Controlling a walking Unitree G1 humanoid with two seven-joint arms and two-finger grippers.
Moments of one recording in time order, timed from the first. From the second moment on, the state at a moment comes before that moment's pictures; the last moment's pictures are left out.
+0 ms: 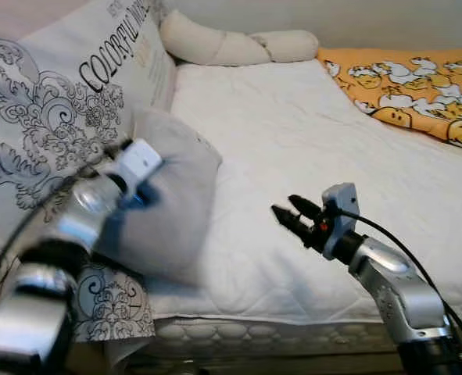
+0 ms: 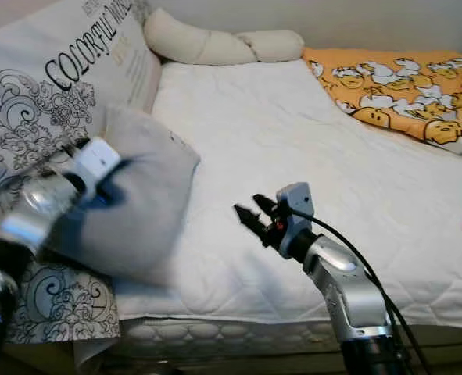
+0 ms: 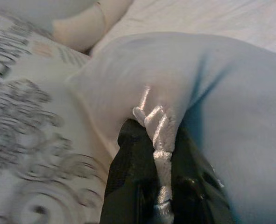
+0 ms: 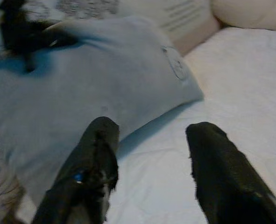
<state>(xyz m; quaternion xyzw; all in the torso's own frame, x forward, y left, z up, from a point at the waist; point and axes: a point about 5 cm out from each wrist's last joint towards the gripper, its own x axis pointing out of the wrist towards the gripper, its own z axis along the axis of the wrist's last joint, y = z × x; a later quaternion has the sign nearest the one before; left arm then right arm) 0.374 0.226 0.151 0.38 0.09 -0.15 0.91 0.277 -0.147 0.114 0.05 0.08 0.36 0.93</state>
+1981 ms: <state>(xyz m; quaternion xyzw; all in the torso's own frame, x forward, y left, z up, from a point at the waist) 0.333 0.190 0.176 0.09 -0.11 -0.11 0.98 0.258 -0.159 0.129 0.16 0.04 0.29 0.94</state>
